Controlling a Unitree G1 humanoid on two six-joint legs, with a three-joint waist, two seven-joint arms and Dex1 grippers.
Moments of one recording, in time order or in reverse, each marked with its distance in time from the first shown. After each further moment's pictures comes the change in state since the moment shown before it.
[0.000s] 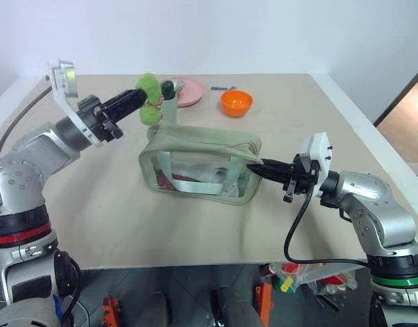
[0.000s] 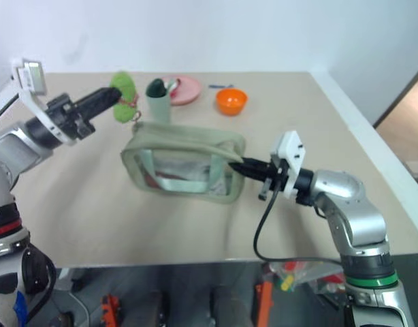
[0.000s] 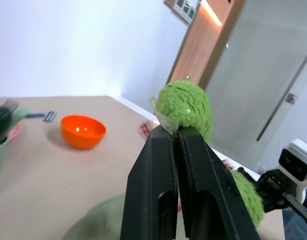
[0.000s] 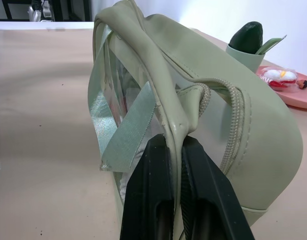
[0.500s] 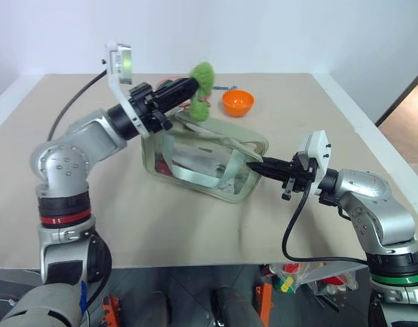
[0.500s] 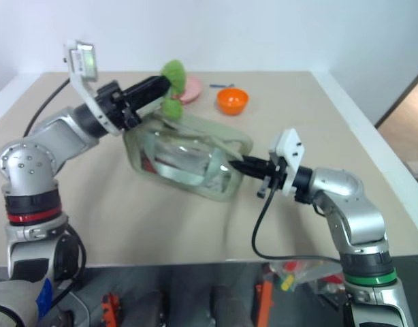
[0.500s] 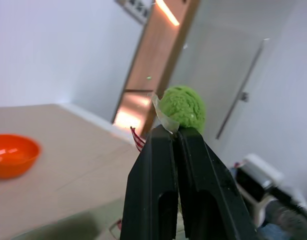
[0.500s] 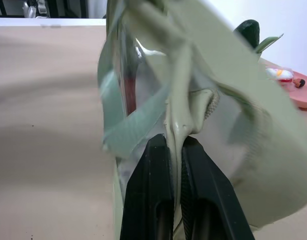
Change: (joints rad) left arm -0.138 -0.205 -0.156 -0.047 -0.031 -0.008 0.091; right arm -0.014 0.001 0.005 0.002 -0.016 0.009 -0.018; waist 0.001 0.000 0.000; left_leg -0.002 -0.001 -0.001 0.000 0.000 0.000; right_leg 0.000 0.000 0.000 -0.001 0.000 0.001
